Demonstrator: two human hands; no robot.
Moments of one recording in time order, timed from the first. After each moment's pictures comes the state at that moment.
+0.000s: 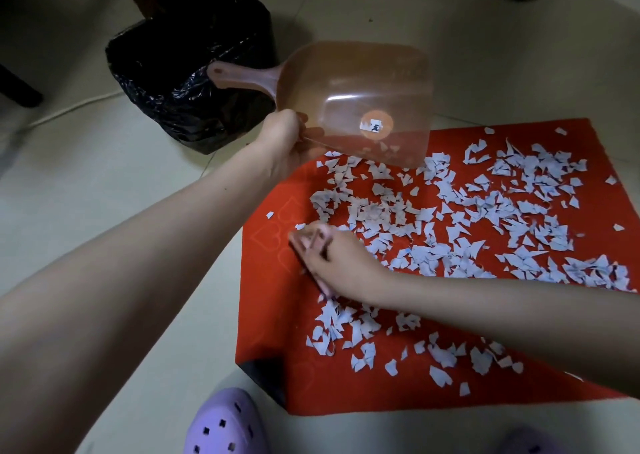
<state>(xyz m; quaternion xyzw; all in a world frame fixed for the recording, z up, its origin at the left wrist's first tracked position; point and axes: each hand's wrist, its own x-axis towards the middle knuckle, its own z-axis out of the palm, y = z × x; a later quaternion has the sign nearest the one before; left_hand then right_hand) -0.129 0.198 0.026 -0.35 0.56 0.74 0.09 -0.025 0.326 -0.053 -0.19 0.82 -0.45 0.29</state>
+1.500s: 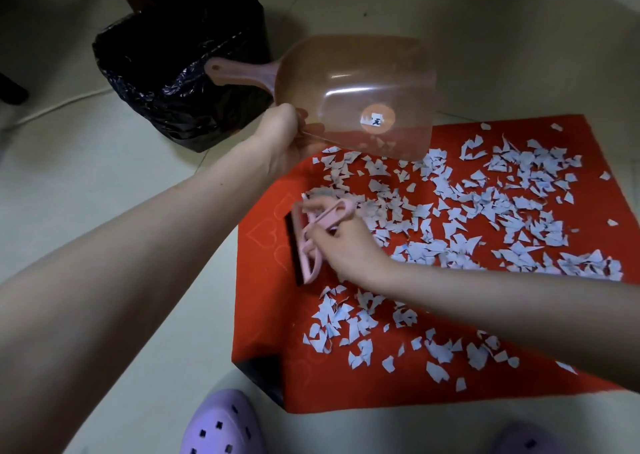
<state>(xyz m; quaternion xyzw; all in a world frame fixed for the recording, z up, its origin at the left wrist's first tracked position) -0.133 0.199 0.025 -0.34 0.54 0.77 0.11 -0.036 0.321 -0.045 -0.09 0.78 -0.56 0.25</state>
